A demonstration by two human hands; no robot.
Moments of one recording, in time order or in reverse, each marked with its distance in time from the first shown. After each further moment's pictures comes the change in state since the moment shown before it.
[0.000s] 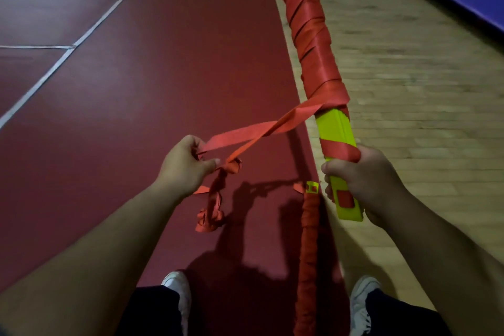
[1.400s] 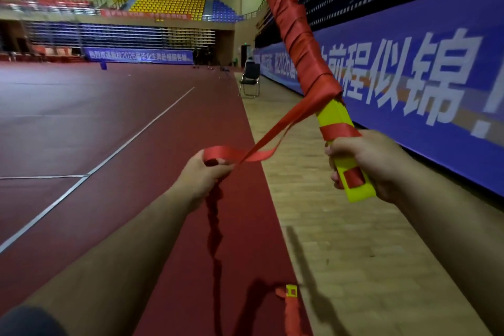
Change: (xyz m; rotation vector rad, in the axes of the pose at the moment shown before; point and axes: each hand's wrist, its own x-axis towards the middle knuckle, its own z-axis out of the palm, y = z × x) left_hand -0.087 0.239 -0.130 -0.581 -0.096 0.283; right_hand -0.167 -0.255 -0.128 0.125 -0.014 -0.242
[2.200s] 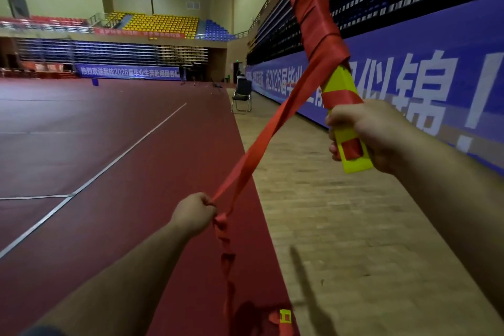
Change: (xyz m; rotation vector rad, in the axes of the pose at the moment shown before) left_hand 0.037 -0.043 0.005 0.817 0.031 -0.054; right_hand 0.014 -0.066 -0.019 -0.011 0.108 -0.170
